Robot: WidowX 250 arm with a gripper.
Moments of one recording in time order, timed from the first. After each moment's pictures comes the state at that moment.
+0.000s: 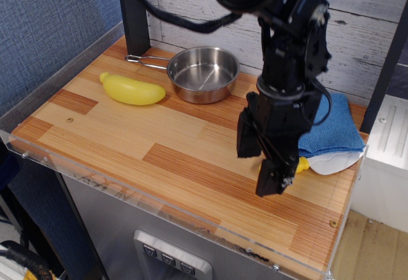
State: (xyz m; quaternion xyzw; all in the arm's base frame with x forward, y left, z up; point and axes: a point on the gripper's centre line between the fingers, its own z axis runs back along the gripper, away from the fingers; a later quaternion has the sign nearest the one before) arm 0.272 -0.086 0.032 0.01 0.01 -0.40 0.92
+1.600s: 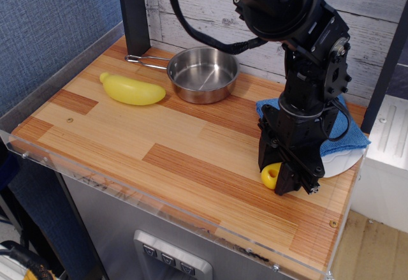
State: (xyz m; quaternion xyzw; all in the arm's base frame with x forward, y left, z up) arm 0.288 -0.101 0.005 0.02 0.00 -0.35 0.94
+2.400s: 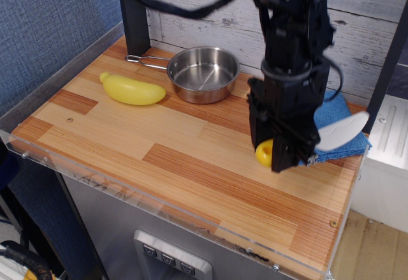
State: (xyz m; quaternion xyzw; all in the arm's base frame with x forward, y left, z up) arm 0.282 -0.093 0.062 -0.02 -0.05 -0.32 0.95
